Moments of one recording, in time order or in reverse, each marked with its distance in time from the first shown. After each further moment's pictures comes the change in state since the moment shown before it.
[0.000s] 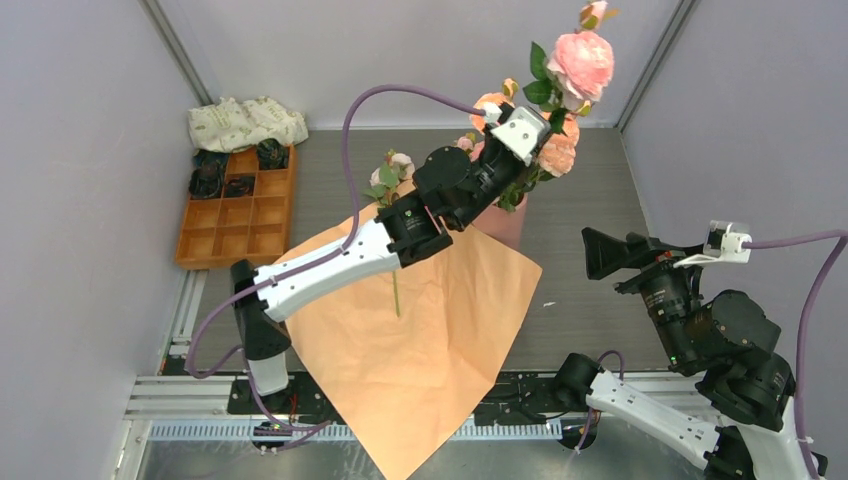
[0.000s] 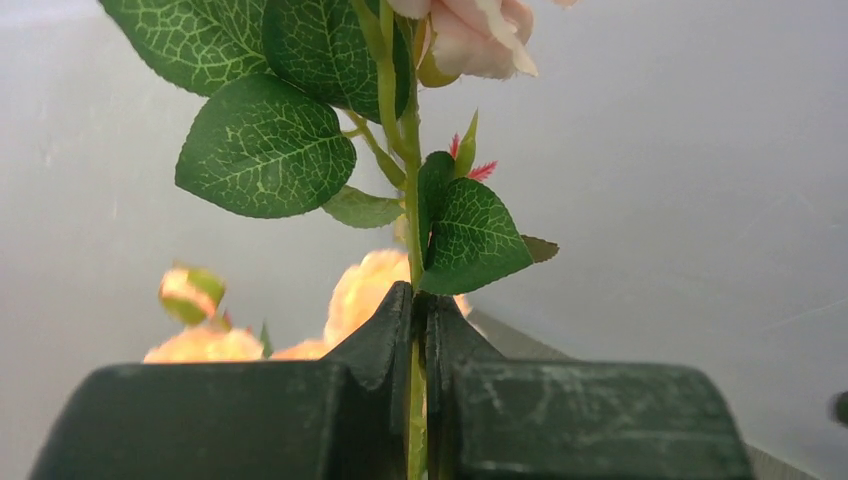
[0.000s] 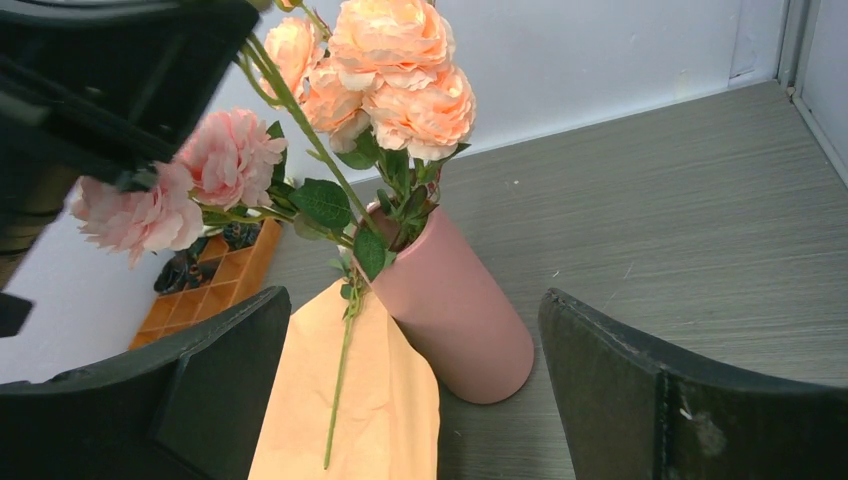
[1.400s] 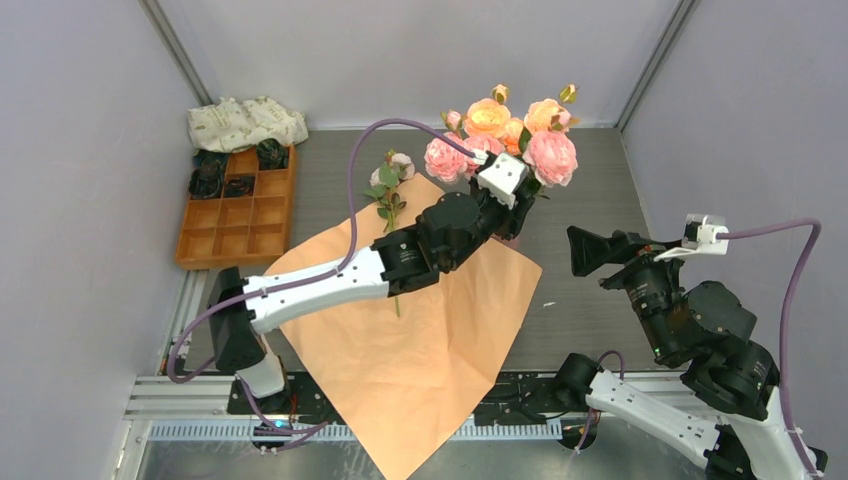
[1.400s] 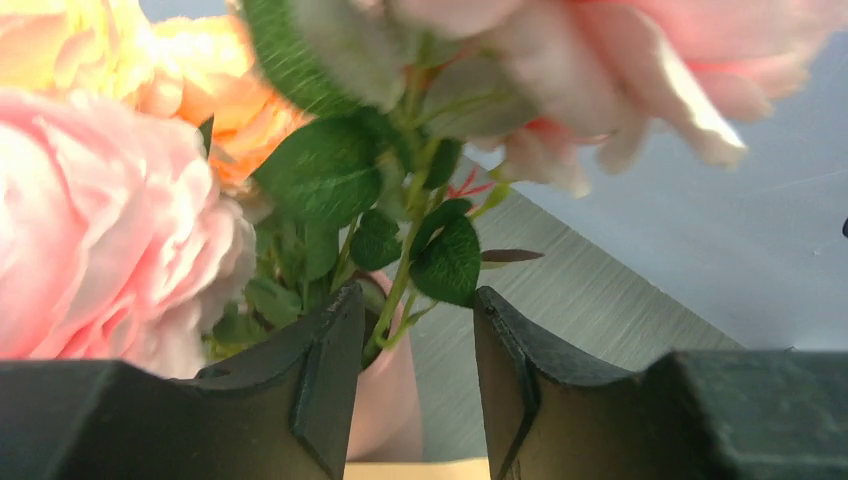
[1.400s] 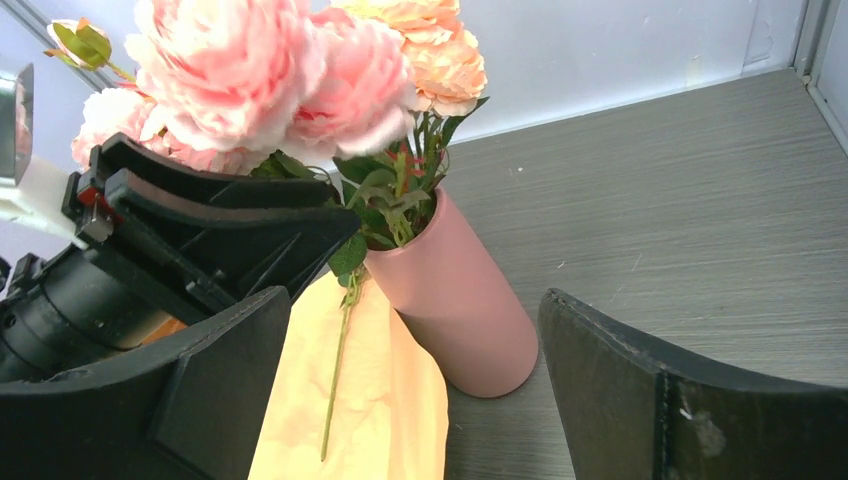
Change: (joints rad) left arm -0.016 -0.127 -0.376 -0.079 -0.145 -0.306; right arm 0.000 0.031 -0.039 0.028 -0.016 0.008
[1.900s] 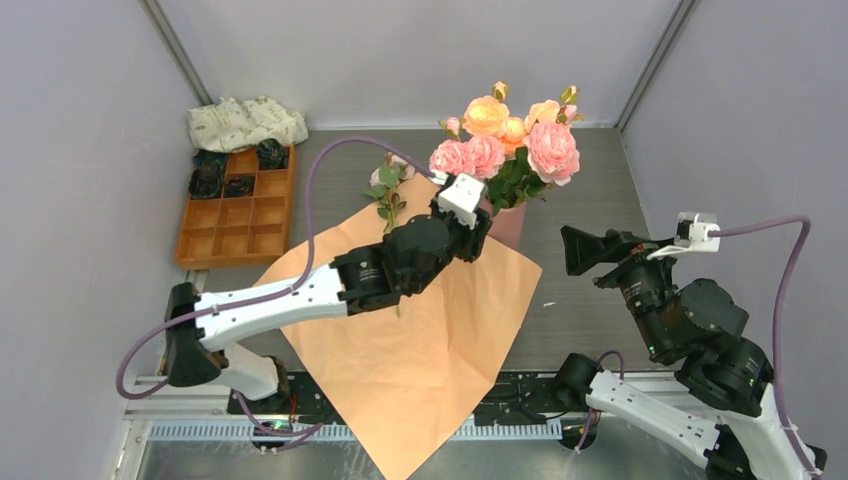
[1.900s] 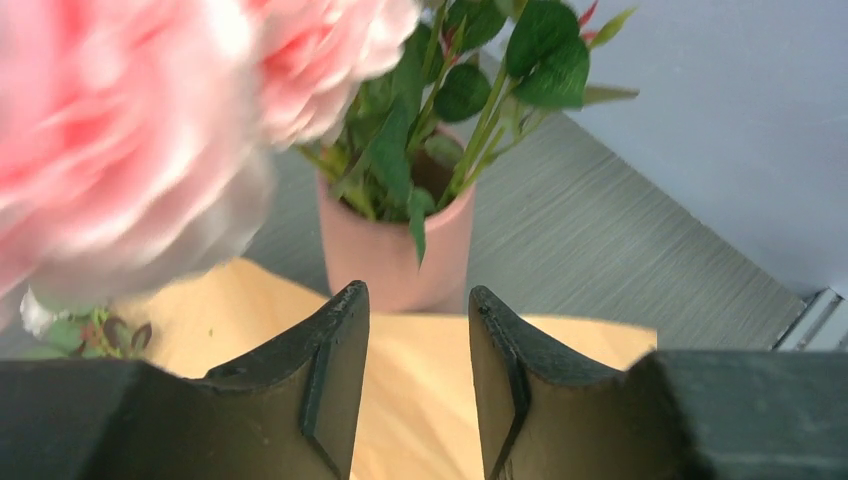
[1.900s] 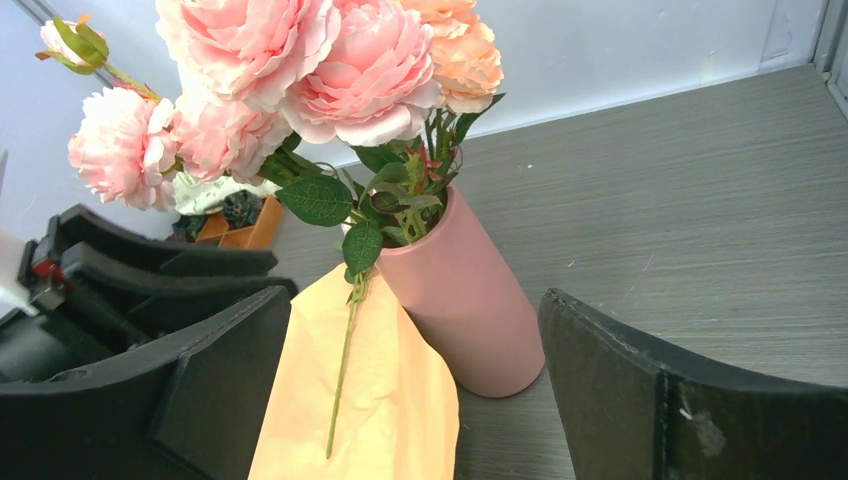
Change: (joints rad) left arm -0.042 -0.195 -0.192 -0.150 -0.117 -0.084; right arm 0.000 0.002 -0.018 0.022 -0.016 0.003
